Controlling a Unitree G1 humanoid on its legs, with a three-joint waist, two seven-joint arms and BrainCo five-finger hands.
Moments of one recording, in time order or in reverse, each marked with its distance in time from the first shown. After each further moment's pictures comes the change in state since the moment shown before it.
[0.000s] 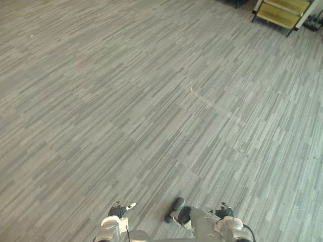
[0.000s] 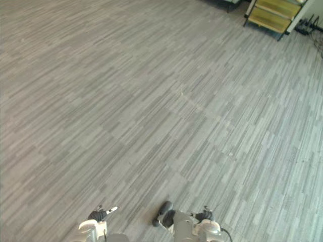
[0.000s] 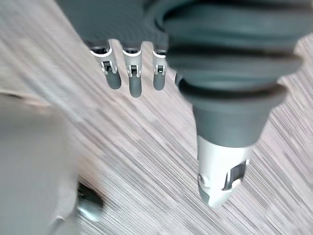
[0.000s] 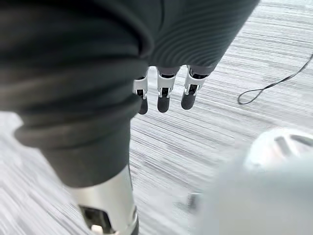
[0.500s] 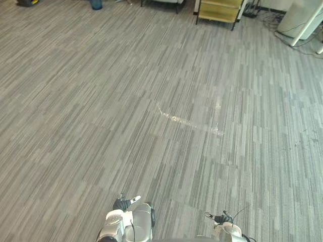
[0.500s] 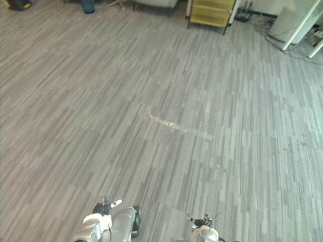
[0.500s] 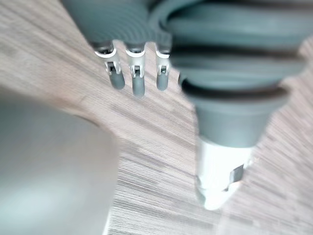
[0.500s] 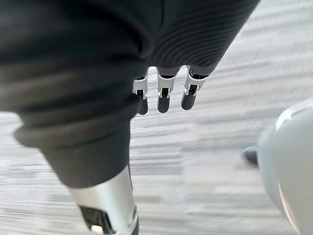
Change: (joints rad) left arm 0.016 -0.002 -0.050 -0.041 0.000 -0.009 -0.003; right arm 0.028 0.031 -0.045 -0.013 0.014 0.003 -0.004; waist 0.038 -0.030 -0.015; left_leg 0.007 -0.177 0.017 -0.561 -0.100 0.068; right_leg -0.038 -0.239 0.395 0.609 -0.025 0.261
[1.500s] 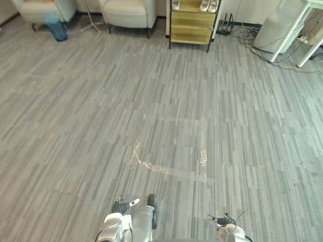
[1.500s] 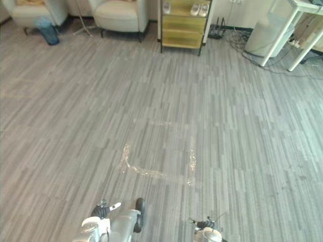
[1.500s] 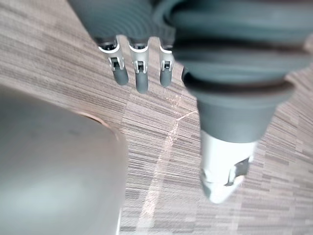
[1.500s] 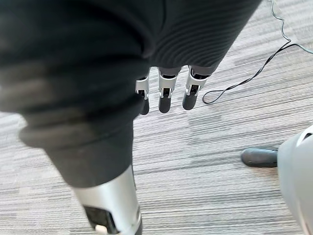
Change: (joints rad) left arm -0.015 0.011 0.002 -0.021 0.019 -0.005 0.007; right arm -0.002 -0.031 -0.026 0.056 0.039 0.000 0.005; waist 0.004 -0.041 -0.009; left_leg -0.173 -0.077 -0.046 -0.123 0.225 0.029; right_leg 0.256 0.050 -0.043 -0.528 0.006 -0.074
